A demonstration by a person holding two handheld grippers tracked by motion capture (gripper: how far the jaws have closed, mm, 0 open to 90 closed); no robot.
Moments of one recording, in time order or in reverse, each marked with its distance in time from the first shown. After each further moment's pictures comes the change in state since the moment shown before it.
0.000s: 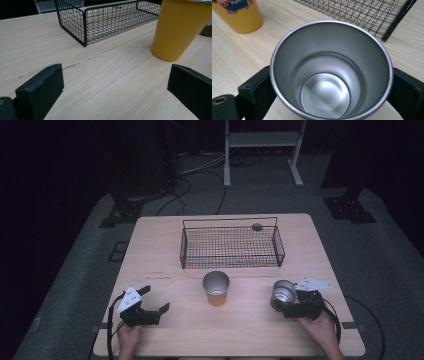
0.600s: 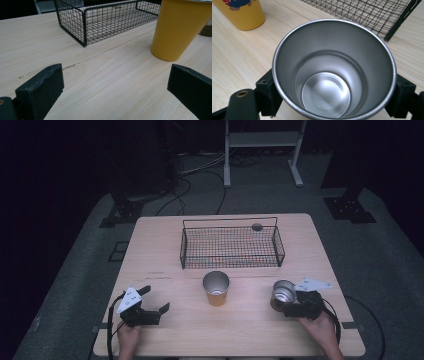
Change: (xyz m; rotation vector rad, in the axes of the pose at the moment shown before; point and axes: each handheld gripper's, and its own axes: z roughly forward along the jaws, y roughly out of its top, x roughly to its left) left arm 0.000 0.000 0.000 0.001 -0.002 0.004; right arm 0.001 0.001 0.000 0.009 0.013 -0.019
